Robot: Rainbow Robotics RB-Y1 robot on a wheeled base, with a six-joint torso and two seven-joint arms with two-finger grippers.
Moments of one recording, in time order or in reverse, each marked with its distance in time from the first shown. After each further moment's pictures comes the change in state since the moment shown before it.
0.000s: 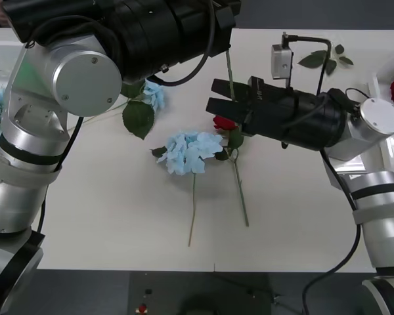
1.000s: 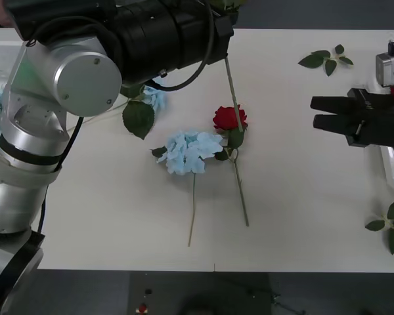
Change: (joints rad) right arm 0.099 -0.508 0.019 0.059 -0.270 0.104 0.000; left arm 0.000 -0.001 0.000 0.000 -0.020 0.064 0.000
